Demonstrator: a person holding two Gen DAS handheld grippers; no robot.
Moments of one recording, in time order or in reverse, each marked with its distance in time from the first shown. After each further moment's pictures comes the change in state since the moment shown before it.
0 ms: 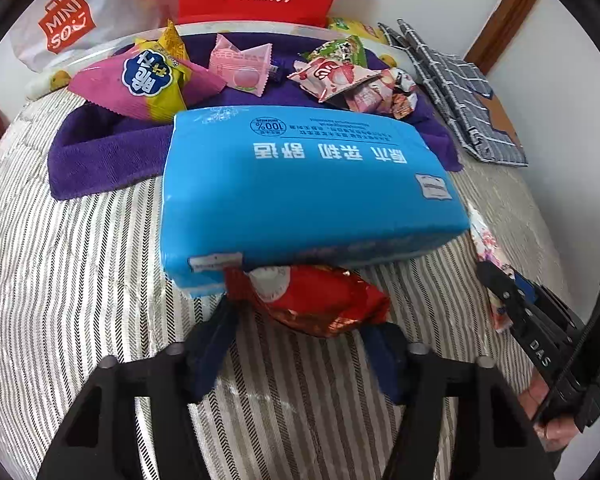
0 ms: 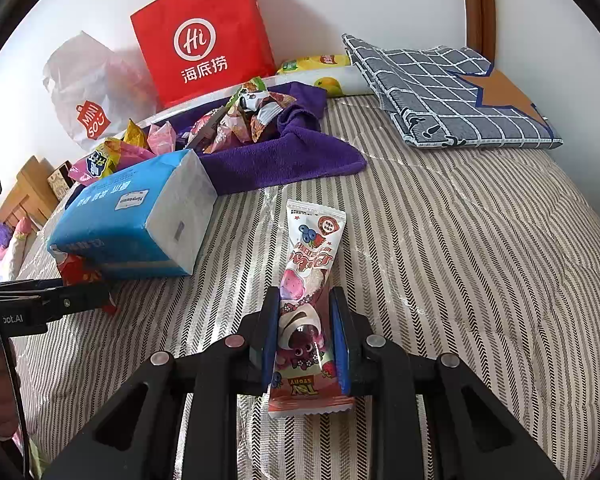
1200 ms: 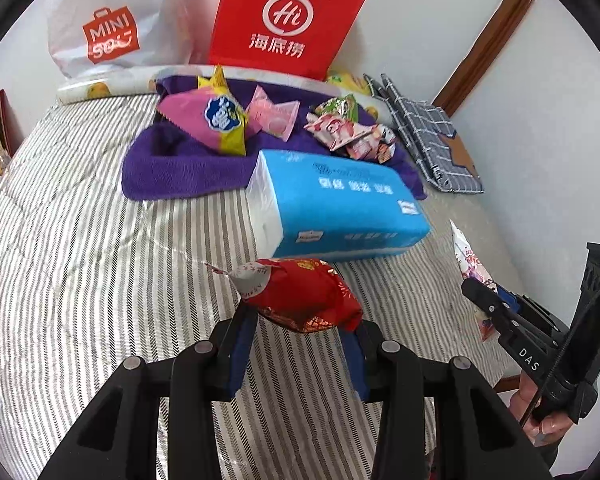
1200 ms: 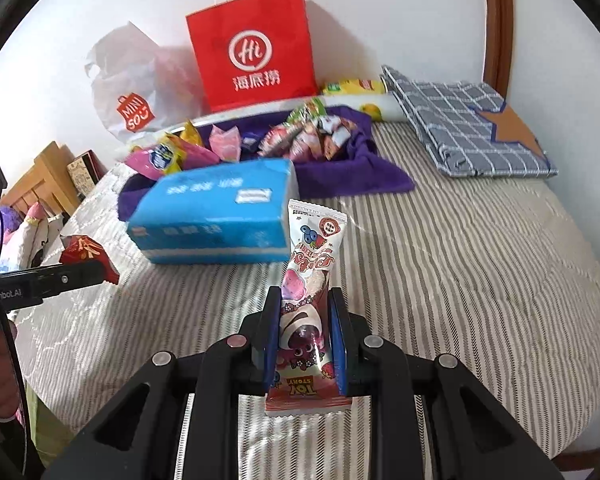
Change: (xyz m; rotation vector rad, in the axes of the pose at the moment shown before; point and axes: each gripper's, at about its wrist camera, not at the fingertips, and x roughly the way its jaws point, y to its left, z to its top) left arm -0.083 0.061 -0.028 -0.010 -0.138 -0.124; right arm -0.067 0.076 -0.007 -0.070 -0.046 -0.003
